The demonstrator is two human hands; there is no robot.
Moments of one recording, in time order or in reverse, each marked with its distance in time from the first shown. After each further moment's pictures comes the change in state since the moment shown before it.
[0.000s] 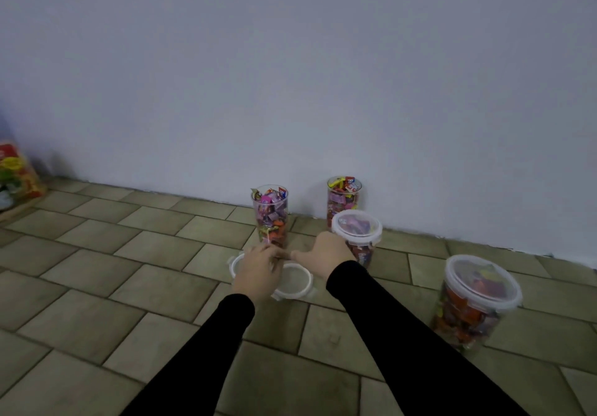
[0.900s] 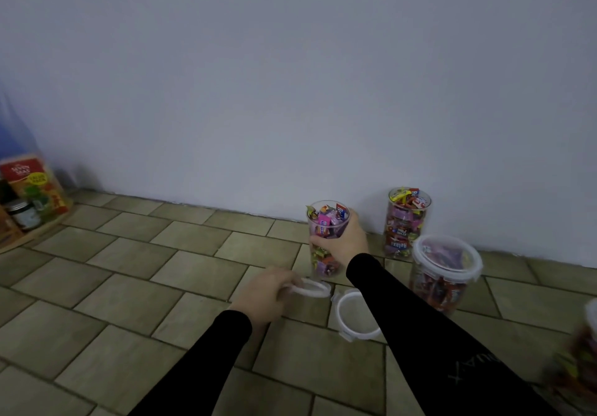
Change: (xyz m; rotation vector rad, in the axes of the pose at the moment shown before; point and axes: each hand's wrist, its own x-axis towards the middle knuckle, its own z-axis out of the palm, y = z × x) left_hand 0.032 -0.125 -0.048 -0.031 -0.297 0.220; right_hand 0.126 -0.055 0.067 0.644 0.290 -0.046
